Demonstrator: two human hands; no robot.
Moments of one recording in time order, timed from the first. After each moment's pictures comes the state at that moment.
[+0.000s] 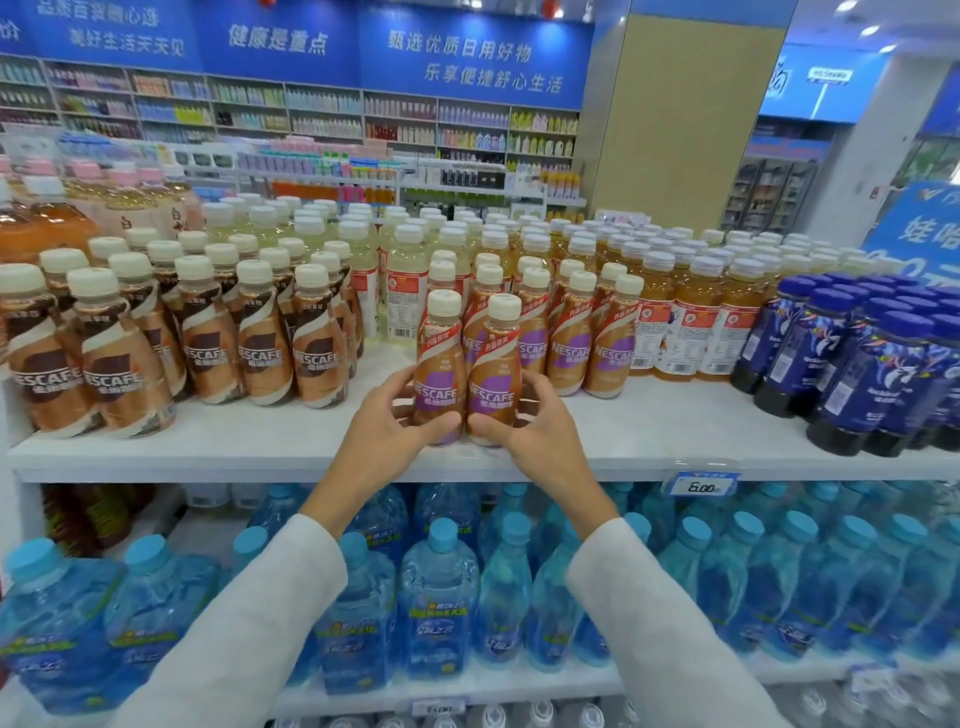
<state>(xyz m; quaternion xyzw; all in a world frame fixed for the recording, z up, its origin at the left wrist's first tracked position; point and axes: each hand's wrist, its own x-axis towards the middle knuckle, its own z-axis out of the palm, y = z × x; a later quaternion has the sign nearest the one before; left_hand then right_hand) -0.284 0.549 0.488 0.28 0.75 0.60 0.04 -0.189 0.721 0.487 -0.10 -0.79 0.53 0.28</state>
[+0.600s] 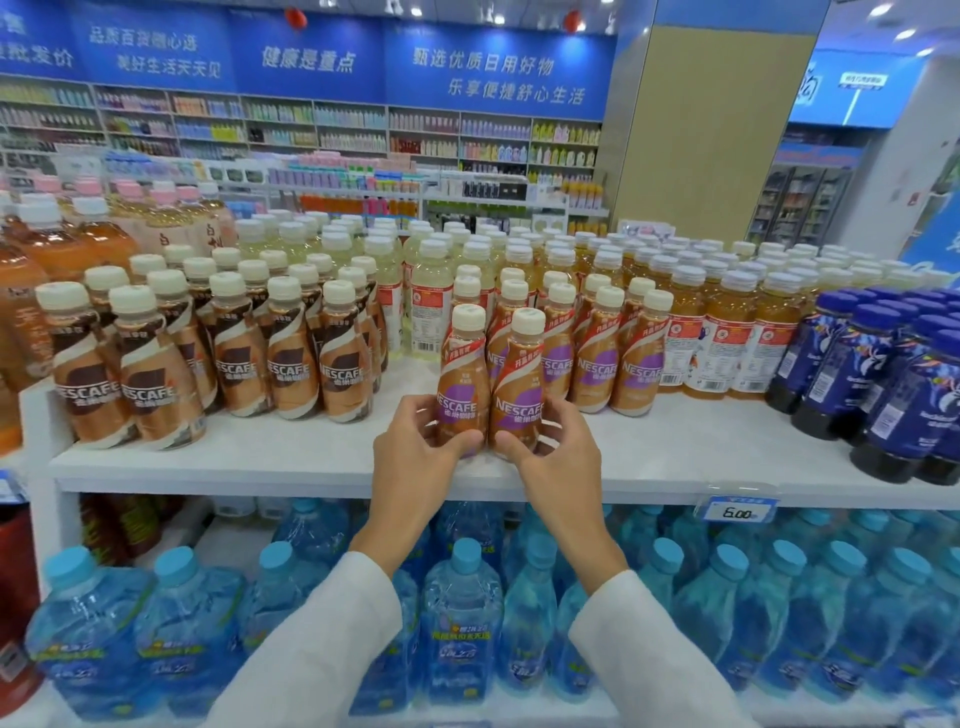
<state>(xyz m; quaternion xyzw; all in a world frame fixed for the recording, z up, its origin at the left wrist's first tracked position) -0.264 0.563 0.481 0.17 0.76 0.62 -0.05 -0.198 0.706 0.466 -0.17 -0.77 0.49 0.37</state>
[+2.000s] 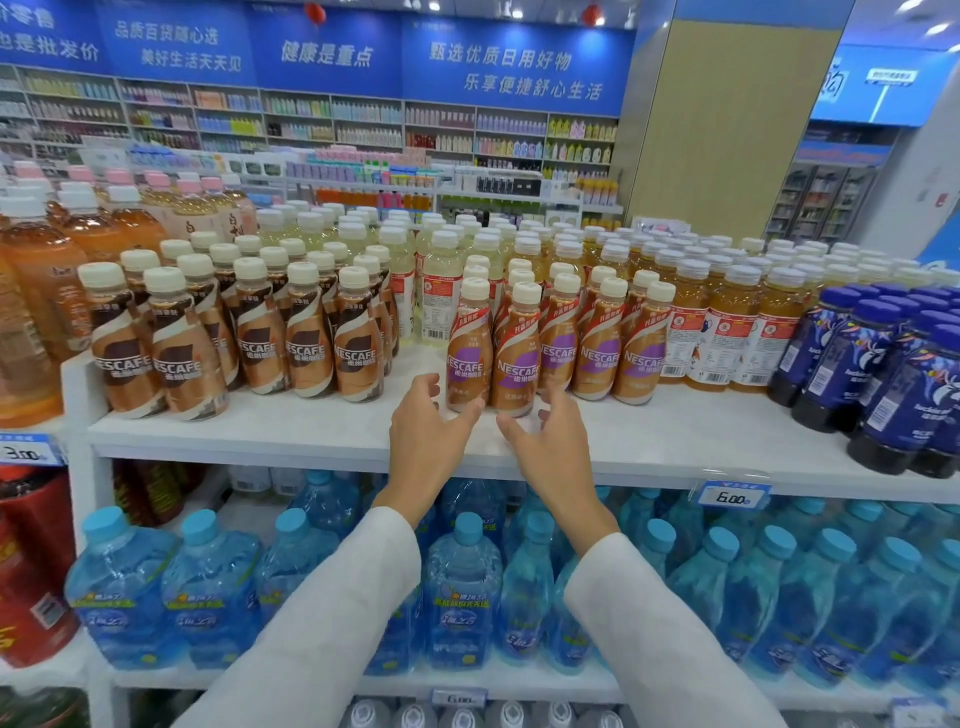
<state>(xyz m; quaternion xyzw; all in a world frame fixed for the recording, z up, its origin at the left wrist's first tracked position) -0.267 0.574 0.482 0.15 0.81 0.56 -0.07 -0.203 0.704 0.471 -0.19 -0.83 0.44 0.30</state>
